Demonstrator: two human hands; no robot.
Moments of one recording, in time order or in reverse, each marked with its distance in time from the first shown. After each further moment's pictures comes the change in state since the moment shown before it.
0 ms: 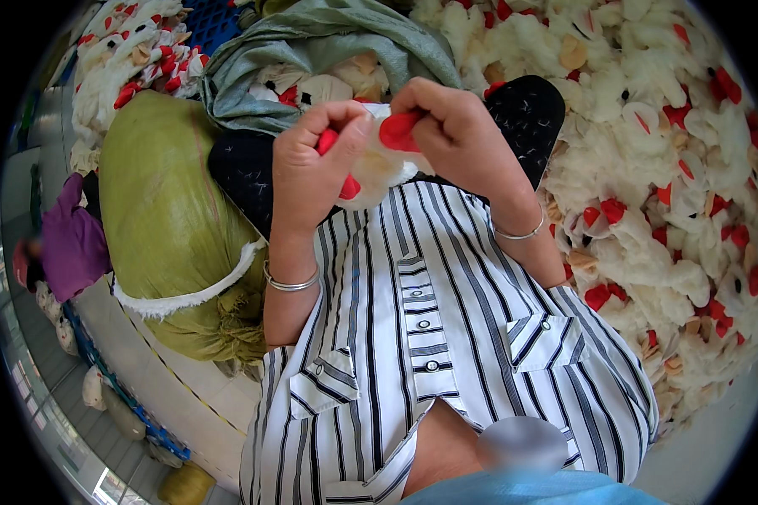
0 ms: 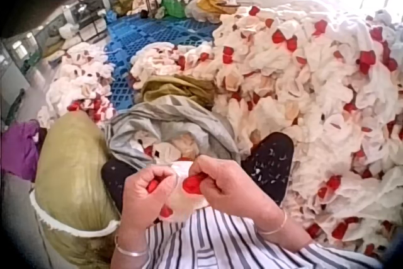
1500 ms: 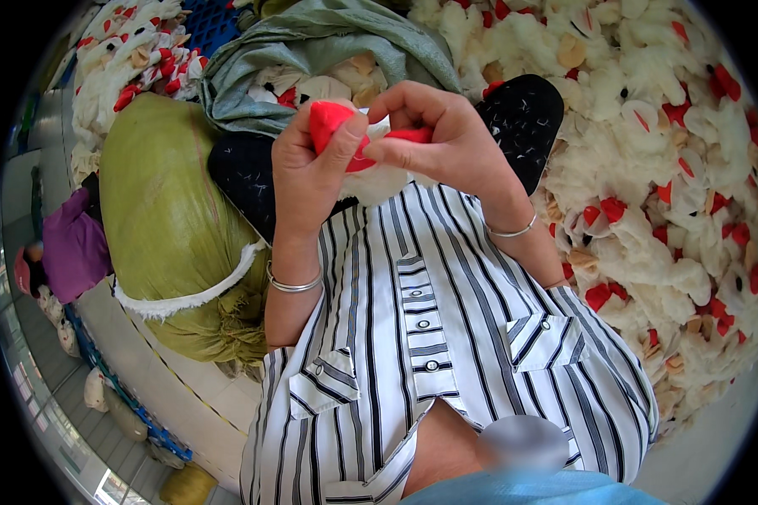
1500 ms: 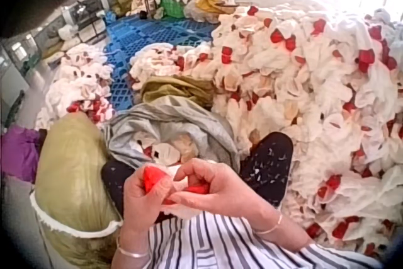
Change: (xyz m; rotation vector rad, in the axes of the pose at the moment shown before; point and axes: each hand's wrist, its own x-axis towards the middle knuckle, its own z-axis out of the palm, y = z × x) left_hand 0.000 -0.005 0.002 -0.238 -0.013 0.076; right_hand -0.001 0.007 0.008 0.332 -0.086 0.081
